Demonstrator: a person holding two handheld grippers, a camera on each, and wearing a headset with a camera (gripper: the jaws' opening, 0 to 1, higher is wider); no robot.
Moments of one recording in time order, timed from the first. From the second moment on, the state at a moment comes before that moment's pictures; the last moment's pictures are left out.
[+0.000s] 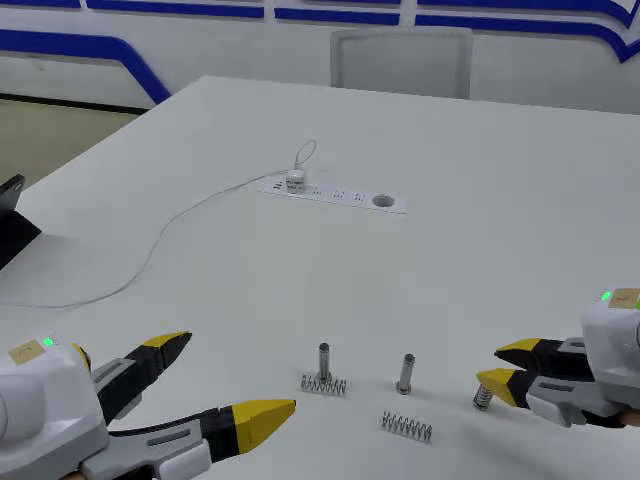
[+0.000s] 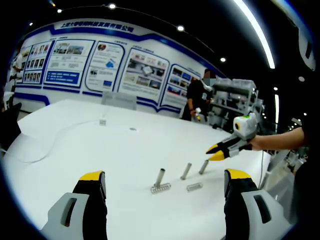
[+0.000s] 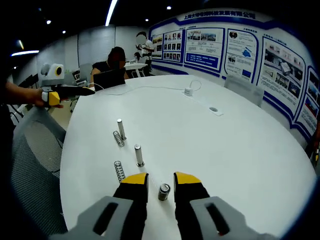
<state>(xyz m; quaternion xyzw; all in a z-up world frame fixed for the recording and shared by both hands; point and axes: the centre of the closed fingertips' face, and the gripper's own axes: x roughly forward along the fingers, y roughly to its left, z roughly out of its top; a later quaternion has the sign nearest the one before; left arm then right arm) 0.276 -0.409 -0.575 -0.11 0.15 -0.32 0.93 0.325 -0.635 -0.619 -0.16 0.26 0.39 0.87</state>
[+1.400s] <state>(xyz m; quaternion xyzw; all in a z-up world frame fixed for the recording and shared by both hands) 0.277 -0.405 -0.587 -0.12 0.17 -0.32 0.93 0.284 -0.568 -0.707 -0.20 0.32 0.51 0.78</state>
